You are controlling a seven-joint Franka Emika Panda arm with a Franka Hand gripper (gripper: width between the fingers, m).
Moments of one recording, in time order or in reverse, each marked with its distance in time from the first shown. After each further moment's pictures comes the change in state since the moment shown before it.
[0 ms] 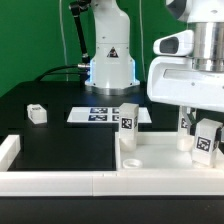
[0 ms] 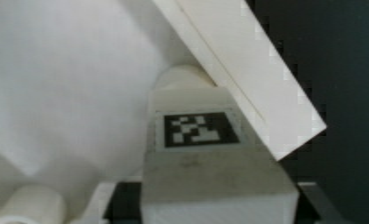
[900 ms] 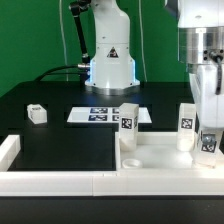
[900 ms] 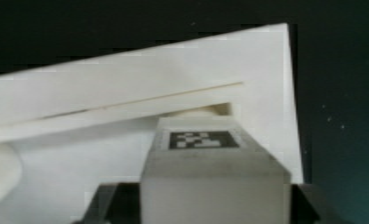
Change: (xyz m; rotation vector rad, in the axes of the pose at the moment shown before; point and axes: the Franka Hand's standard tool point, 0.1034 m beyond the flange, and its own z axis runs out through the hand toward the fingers) arm -0.005 0.002 0.002 -0.034 -0.105 1.132
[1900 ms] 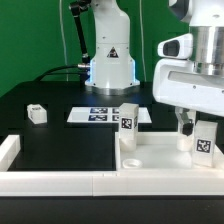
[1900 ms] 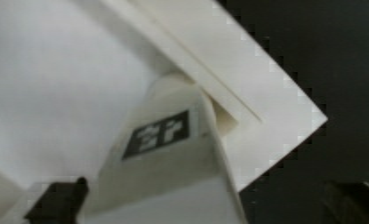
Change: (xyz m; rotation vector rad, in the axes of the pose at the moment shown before) arm -0.002 -0.010 0.000 0.004 0.095 -1.131
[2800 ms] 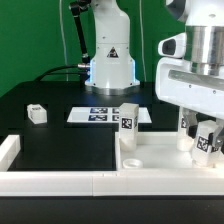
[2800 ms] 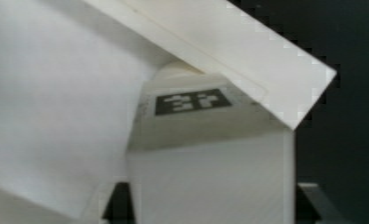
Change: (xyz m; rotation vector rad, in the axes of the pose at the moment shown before) arm 0.003 0.010 0.001 -0.028 -0.007 0.551
